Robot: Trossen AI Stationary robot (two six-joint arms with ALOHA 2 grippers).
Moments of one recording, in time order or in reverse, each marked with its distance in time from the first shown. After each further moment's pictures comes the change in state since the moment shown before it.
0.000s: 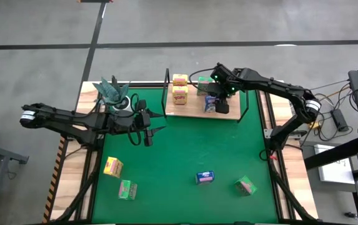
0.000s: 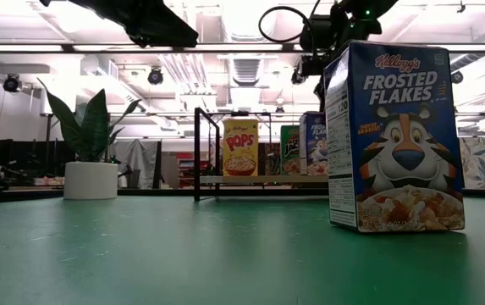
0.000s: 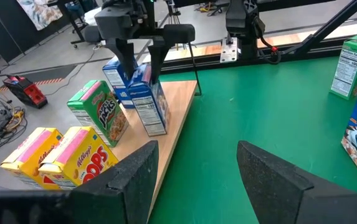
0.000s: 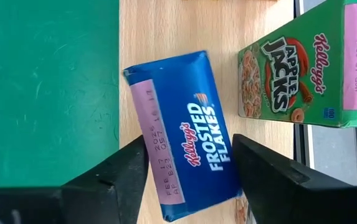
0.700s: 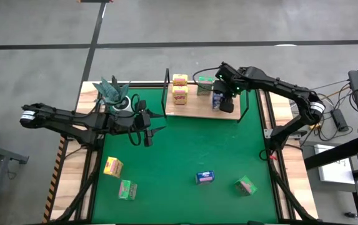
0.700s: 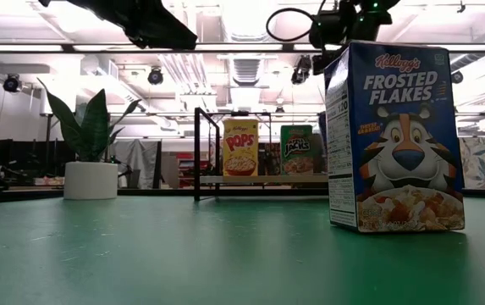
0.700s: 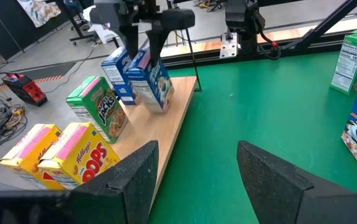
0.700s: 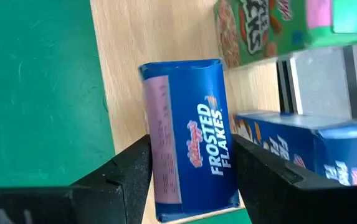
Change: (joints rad) left arm 0.000 0.000 -0.001 -0.016 0.000 0.000; right arm -0.023 -0.055 -0.002 -0.106 0.087 0.105
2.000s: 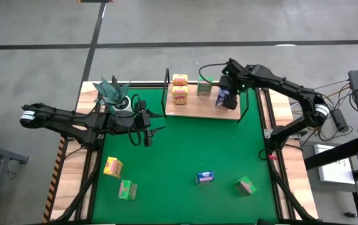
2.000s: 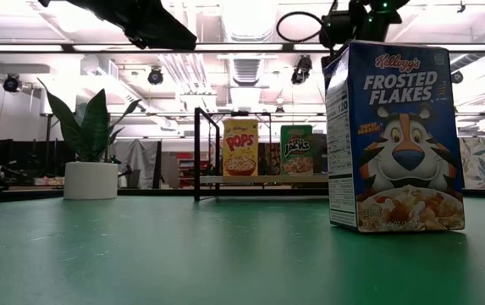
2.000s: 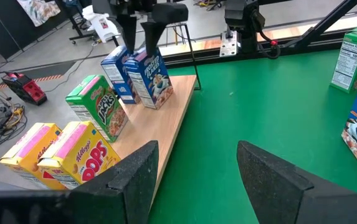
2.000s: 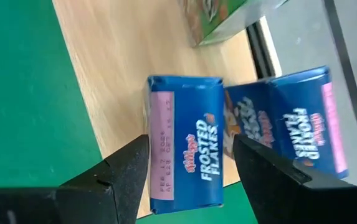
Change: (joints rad) left arm 0.000 0.000 0.000 -0.006 0.000 0.000; right arm -0.069 -0.058 -0.035 0.001 0.018 0.059
